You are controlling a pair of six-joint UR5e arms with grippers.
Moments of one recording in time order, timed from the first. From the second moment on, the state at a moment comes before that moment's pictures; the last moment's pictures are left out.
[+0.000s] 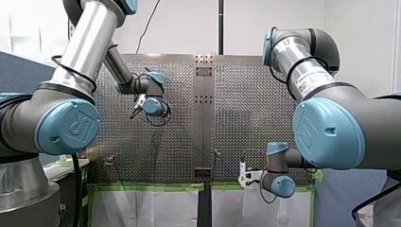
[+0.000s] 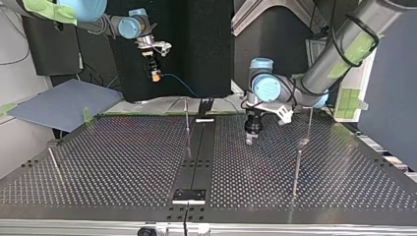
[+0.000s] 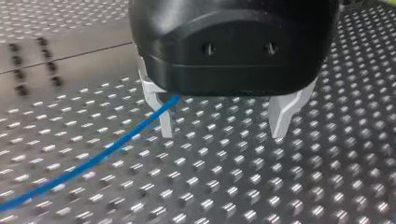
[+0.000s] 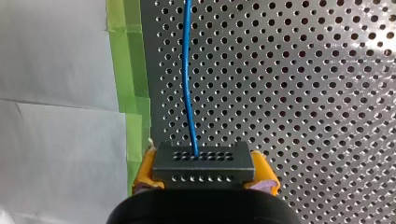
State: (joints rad) left arm -0.24 -2.03 -1.76 -2.56 -1.75 -1.03; right arm 1.89 -0.63 2.02 -1.22 1.34 1.59
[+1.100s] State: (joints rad) left arm -0.33 -2.14 -1.84 -2.53 -1.76 -1.08; right arm 1.90 -0.63 2.01 -1.20 1.34 1.58
